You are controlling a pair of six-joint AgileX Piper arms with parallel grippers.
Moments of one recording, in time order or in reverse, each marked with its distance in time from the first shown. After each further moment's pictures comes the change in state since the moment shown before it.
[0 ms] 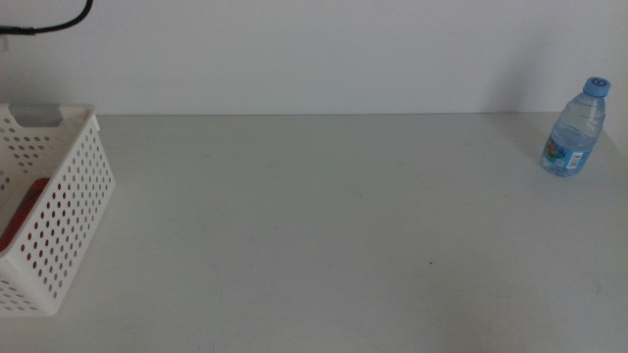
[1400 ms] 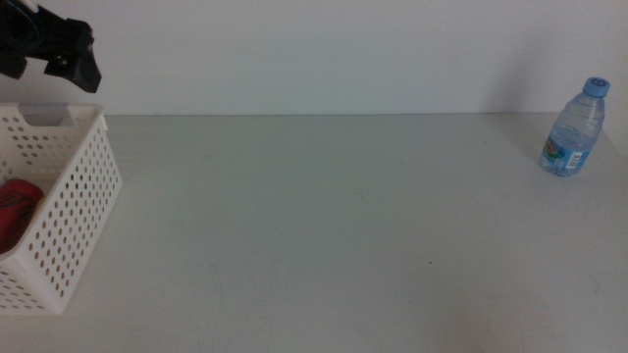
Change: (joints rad) left arm -0.339 -0.184 -0.031 0.026 -0.051 -0.141; right arm 0.000 0.000 0.000 0.000 0.000 0.000
